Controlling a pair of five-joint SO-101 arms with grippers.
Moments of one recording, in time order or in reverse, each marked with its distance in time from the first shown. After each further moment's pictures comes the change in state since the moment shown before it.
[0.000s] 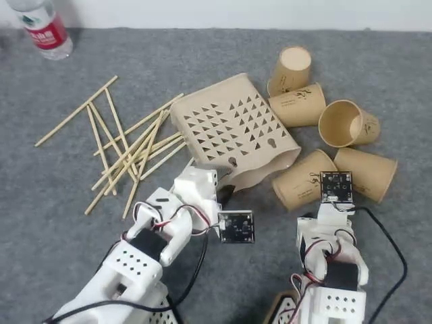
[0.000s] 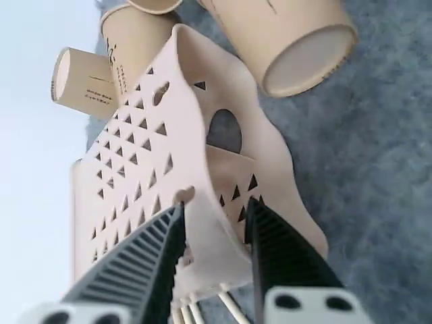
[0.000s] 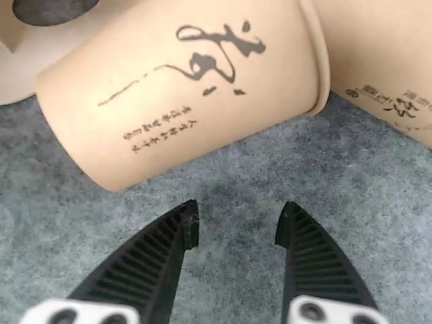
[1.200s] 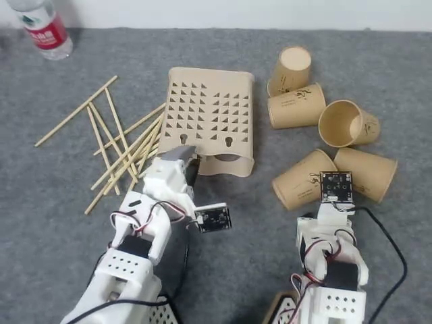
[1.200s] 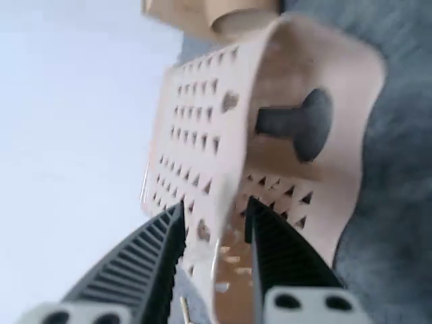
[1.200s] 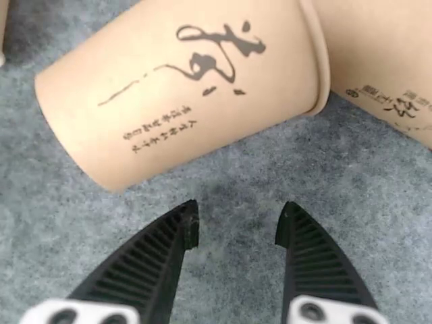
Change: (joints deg) left arm -15.1 -0.4 10.3 -23.4 -9.8; right arm 0.0 0.0 0.0 0.0 0.0
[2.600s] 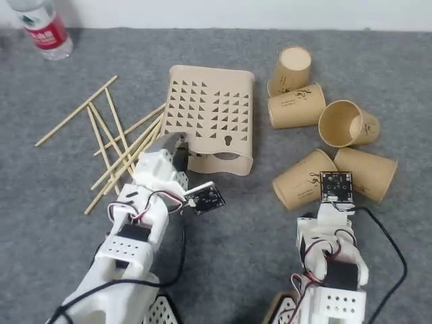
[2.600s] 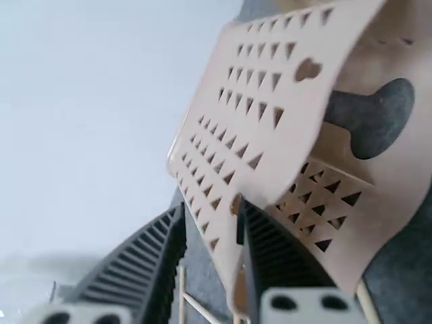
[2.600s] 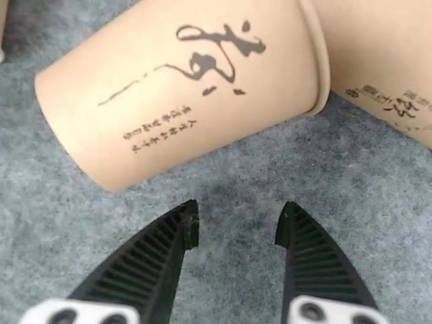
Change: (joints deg) left arm -3.7 13.6 -5.4 0.4 -4.7; right arm 0.0 0.0 0.0 0.0 0.0
